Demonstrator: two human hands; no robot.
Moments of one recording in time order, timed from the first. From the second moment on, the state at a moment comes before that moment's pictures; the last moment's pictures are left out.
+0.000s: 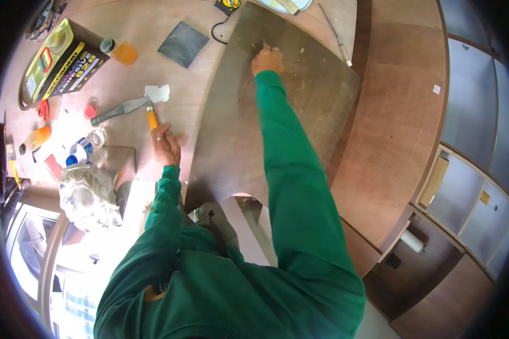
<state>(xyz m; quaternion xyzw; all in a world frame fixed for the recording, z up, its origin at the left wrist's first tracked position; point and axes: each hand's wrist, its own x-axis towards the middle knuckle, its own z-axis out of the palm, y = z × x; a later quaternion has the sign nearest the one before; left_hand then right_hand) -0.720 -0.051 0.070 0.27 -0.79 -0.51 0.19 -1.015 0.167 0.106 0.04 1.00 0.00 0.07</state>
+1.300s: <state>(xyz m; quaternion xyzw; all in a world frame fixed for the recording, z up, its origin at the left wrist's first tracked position) -0.697 -0.133 0.012 0.14 -0.91 -0.32 0.21 -0.919 0.123 0.156 -0.15 0.97 -0.19 -0.05</state>
